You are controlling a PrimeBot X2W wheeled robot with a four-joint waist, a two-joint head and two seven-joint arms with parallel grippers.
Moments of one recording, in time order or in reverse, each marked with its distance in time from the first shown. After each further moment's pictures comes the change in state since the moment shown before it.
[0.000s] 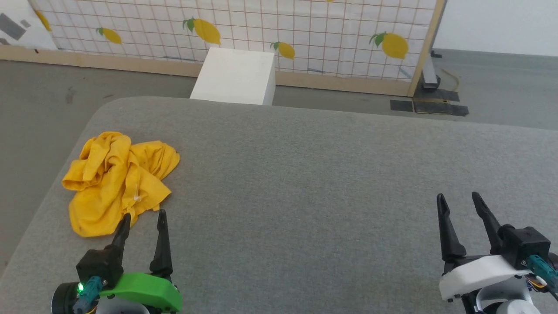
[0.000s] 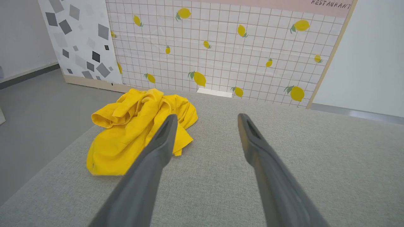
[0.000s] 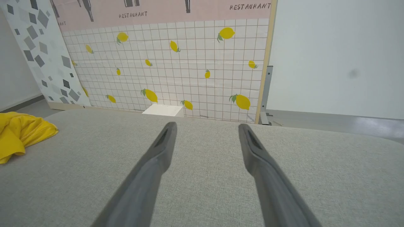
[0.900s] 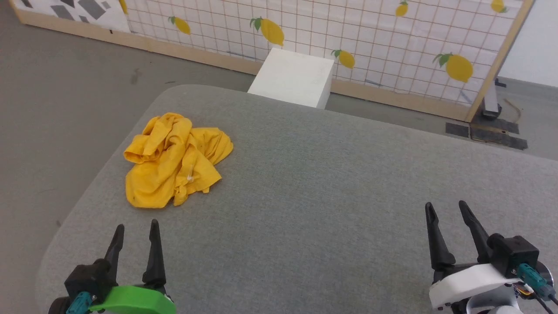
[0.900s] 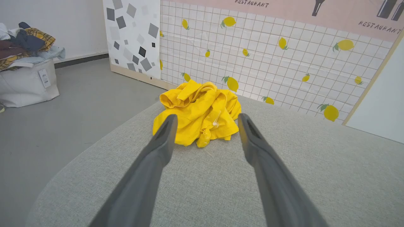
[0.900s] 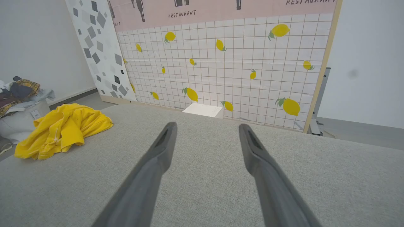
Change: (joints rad) left arm 0.033 0.000 0.028 0.023 -0.053 -0.025 -0.056; right arm 0.009 0.000 0.045 0.056 0.044 0.000 -0.055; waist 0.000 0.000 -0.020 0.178
